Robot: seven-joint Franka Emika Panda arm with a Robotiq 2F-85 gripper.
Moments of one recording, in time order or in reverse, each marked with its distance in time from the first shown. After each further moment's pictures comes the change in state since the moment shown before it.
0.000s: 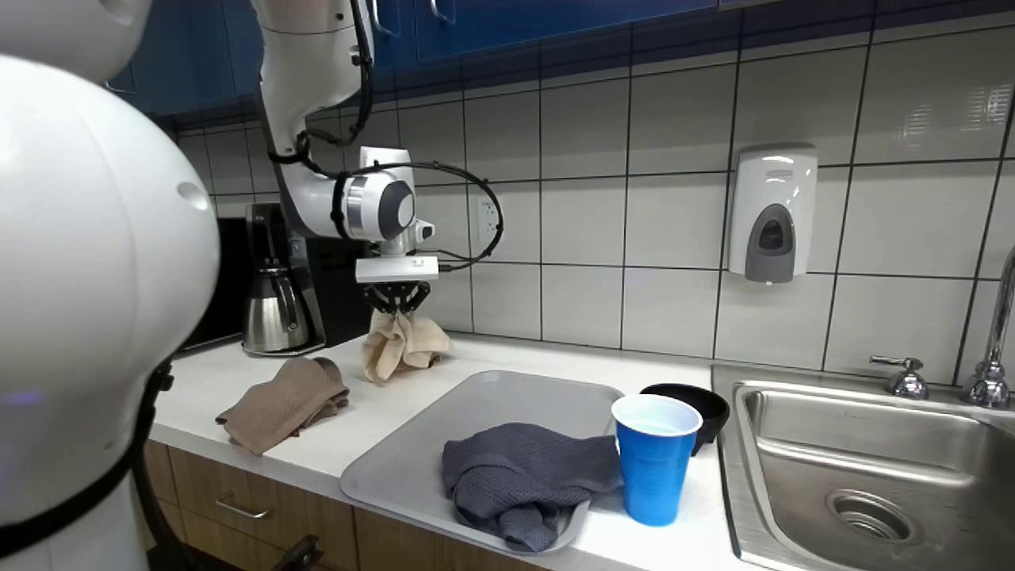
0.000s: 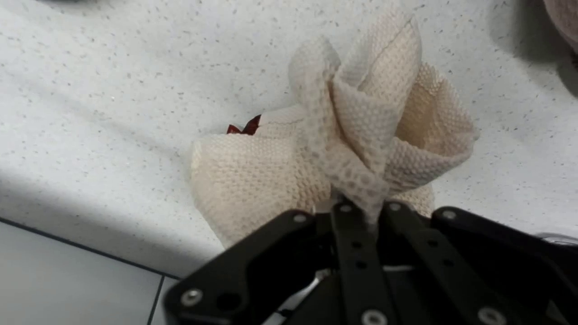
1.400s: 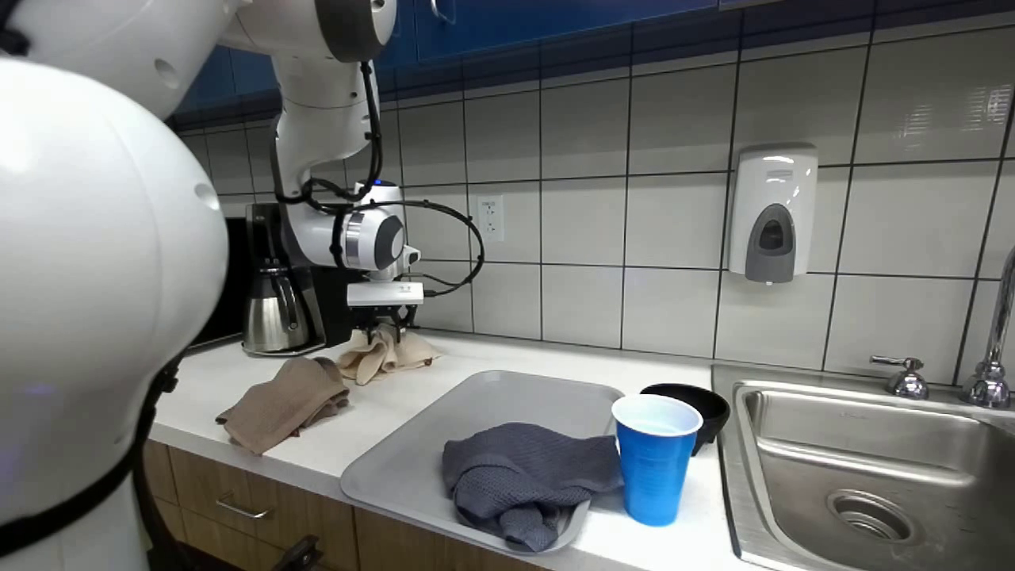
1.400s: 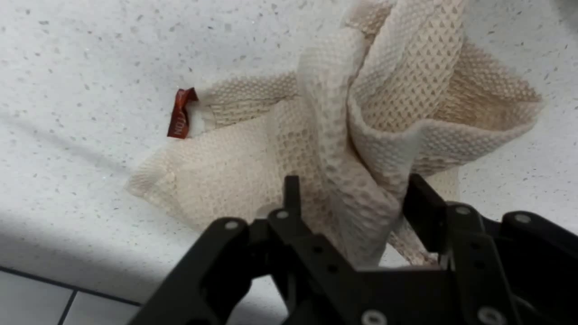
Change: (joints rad) arm 0.055 0.234 0.019 0.231 -0.038 -0.002 0.031
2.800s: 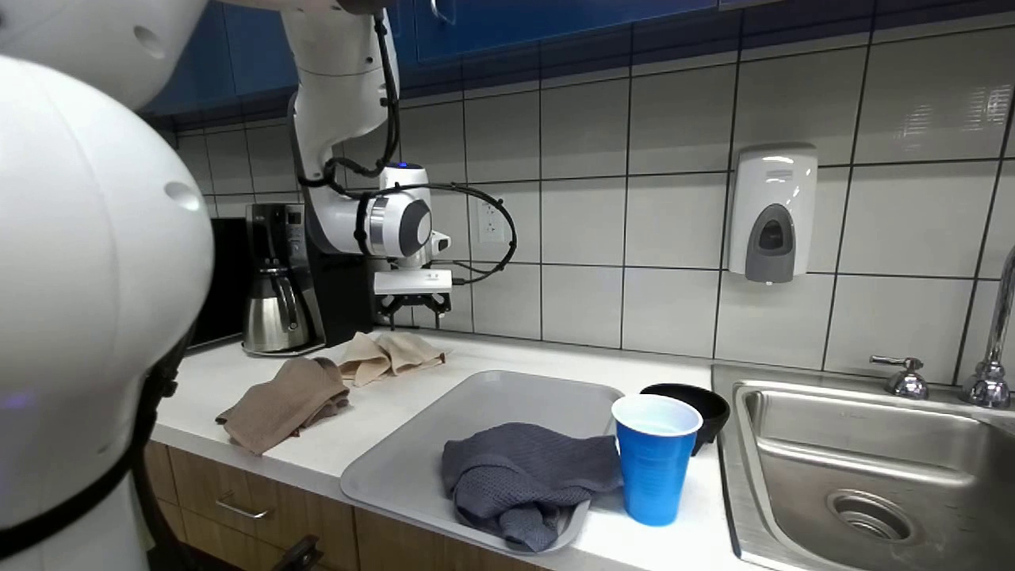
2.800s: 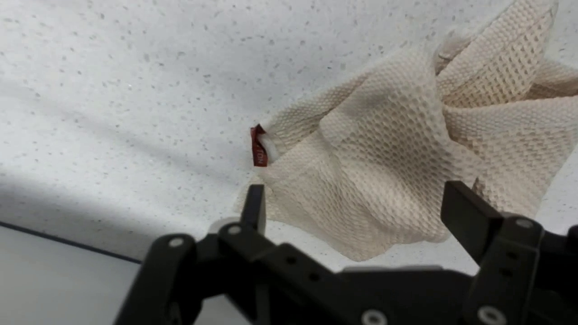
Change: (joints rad) arm -0.094 -0.113 -0.013 -0.118 0.001 0.034 0.013
